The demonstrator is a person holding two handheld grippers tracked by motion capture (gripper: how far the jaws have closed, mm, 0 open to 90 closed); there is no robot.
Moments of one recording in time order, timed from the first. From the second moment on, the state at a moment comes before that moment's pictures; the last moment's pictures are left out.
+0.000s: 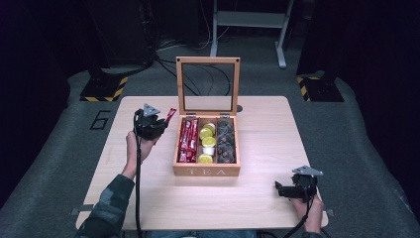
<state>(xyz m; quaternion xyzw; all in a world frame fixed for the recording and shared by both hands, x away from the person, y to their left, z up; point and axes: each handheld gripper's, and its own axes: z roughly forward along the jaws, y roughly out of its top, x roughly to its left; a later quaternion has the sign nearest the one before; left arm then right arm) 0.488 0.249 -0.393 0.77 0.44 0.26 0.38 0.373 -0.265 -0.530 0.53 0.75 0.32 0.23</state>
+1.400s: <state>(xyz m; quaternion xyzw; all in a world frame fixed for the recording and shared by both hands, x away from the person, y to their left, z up) 0.501 0.308 -0.424 0.72 0.52 0.29 0.37 0.373 -0.265 -0.530 0.53 0.75 0.32 0.23</state>
